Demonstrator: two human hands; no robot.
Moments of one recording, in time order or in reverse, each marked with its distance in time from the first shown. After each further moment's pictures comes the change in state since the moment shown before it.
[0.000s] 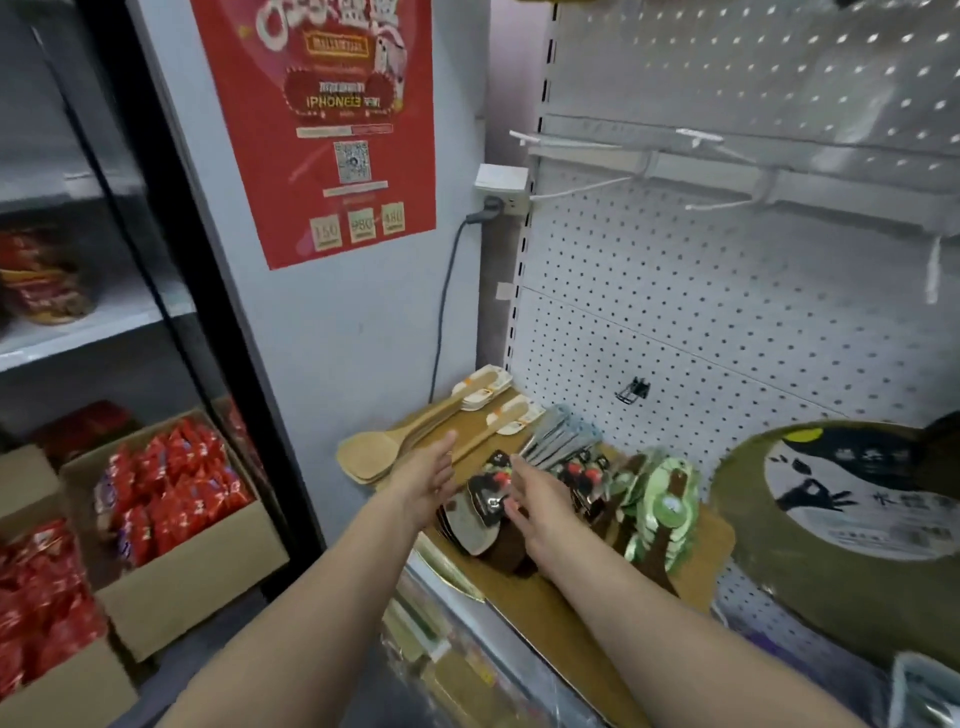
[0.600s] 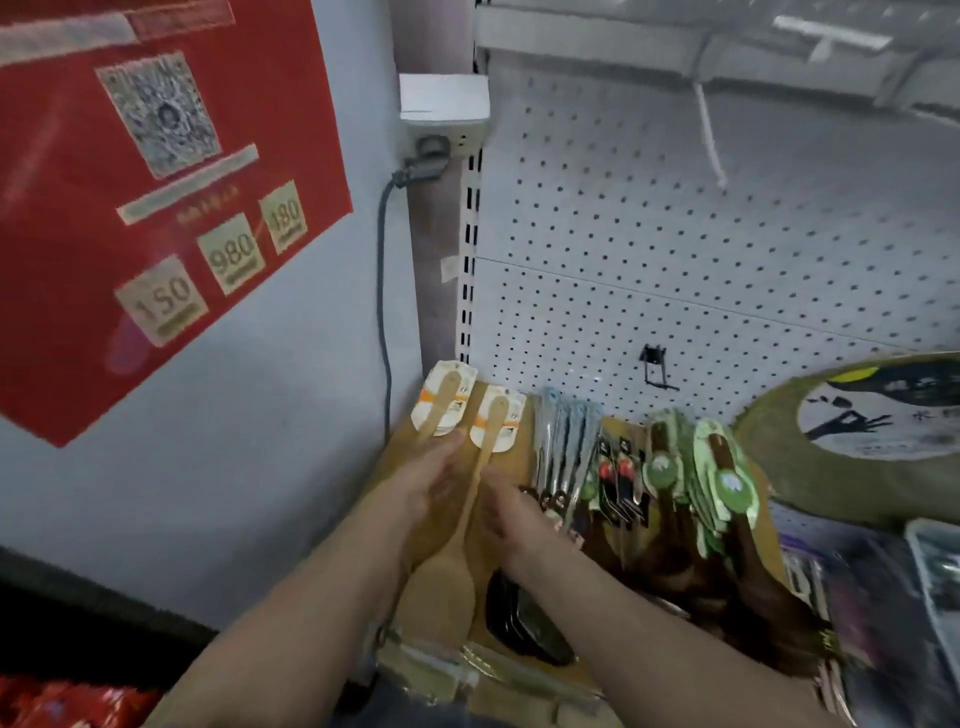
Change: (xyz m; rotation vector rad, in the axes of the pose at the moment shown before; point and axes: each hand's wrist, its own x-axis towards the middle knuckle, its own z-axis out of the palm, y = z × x) left_hand 0.234 0.083 -0.001 0.504 -0.327 -0.261; right_hand 0.127 -0.005 0.137 0.228 0.162 0.146
